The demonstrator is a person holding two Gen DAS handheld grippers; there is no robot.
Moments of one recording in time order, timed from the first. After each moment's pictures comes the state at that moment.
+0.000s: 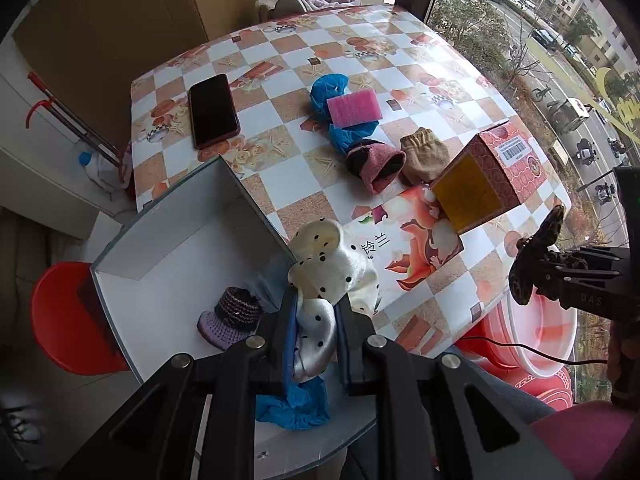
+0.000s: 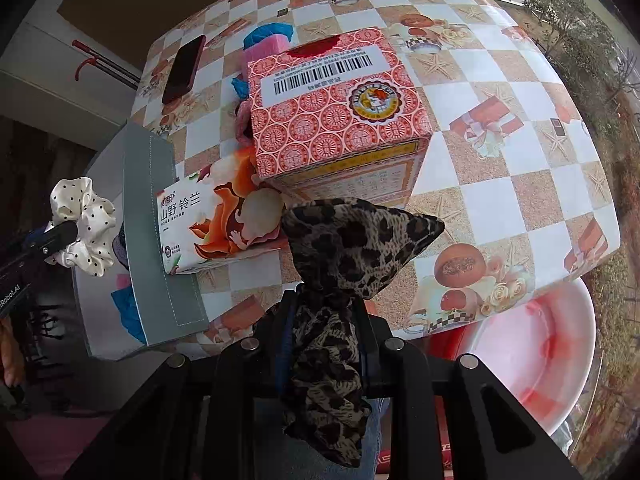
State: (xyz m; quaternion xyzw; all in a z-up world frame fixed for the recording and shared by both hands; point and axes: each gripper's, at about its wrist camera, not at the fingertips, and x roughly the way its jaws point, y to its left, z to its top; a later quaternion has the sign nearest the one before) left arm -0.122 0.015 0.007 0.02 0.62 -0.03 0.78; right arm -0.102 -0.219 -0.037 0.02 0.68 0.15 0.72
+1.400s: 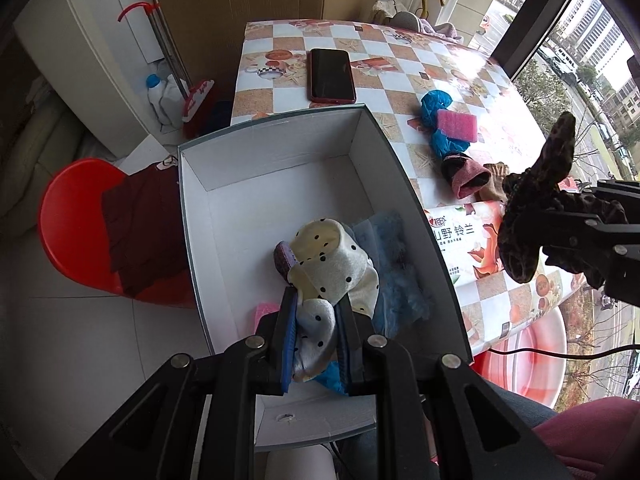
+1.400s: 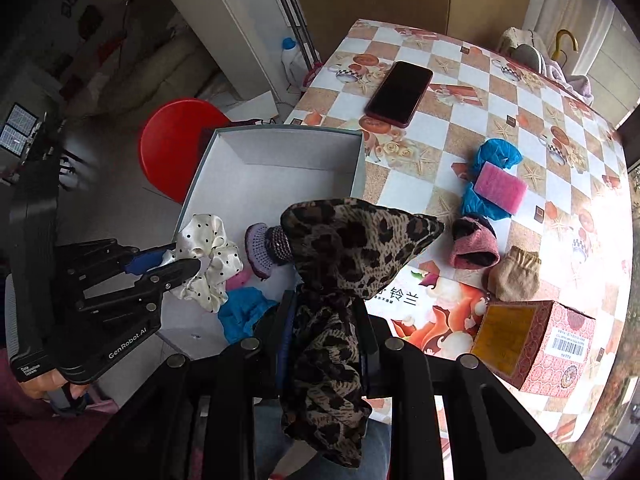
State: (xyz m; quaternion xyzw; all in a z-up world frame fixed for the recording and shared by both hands) left arm -0.196 0.109 0.000 -0.11 0.60 0.09 0.79; right arm -0.096 -0.014 0.029 -0.16 0.60 0.36 0.69
